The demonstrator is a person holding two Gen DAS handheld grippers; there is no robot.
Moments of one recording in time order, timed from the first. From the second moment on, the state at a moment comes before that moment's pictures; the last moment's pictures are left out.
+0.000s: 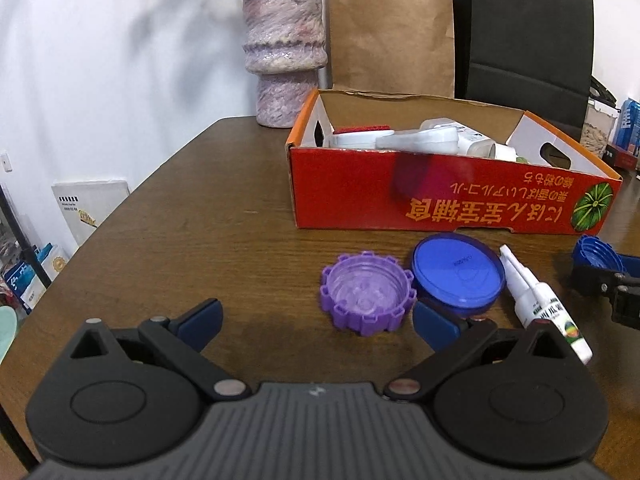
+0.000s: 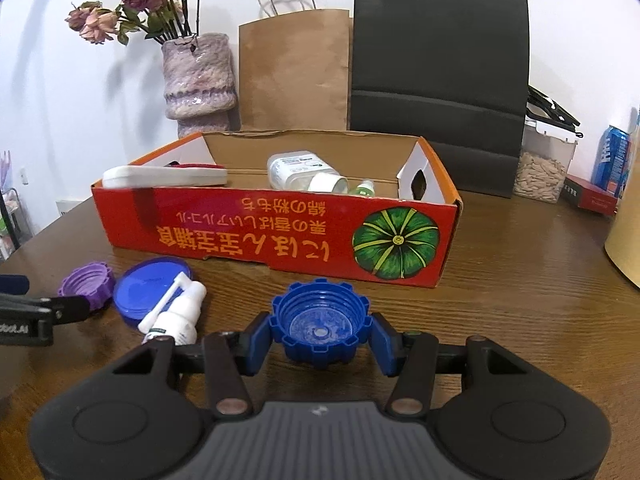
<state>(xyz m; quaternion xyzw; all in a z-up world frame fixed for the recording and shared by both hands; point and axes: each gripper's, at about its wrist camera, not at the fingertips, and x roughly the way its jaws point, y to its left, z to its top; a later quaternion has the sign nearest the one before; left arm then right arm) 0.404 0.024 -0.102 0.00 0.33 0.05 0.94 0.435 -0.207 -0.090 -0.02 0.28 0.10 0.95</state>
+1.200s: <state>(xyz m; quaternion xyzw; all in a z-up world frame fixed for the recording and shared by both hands) 0.402 0.014 -0.075 0.01 0.25 0.04 0.97 0.414 -0.203 -0.077 -0.04 0.22 0.10 0.97</state>
